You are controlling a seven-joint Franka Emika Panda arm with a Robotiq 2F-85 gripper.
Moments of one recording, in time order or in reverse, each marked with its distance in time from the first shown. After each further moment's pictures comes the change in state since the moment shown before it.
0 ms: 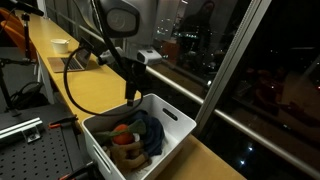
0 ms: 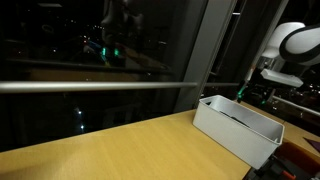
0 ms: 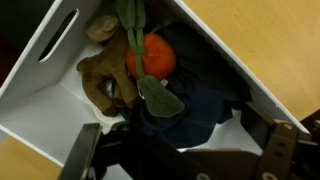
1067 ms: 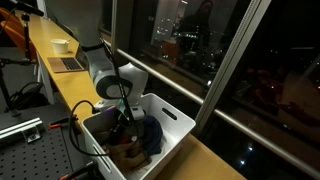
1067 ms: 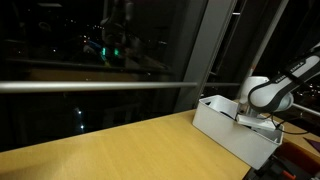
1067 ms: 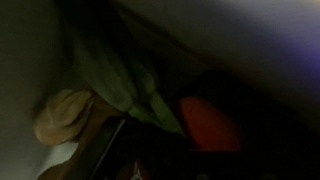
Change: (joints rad) arm 0.098 0.444 -0.087 0.022 0.111 0.226 0.116
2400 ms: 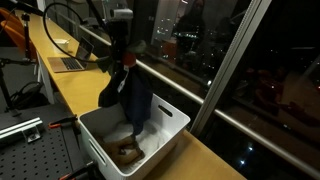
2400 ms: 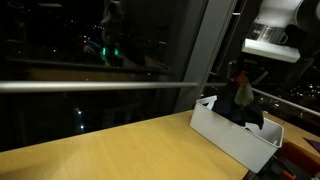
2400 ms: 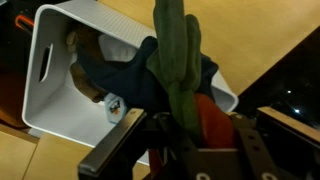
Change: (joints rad) arm 0.197 -0.527 0.140 0.111 -0.367 -0.408 0.603
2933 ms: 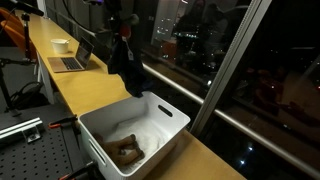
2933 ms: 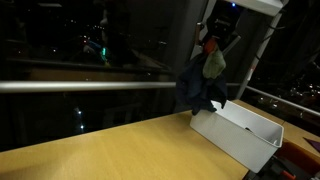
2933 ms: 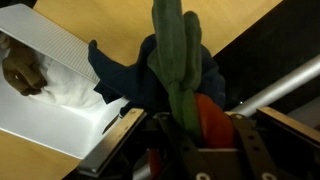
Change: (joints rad) arm 0.090 0.212 0.164 0.438 -0.002 -0.166 -0.004
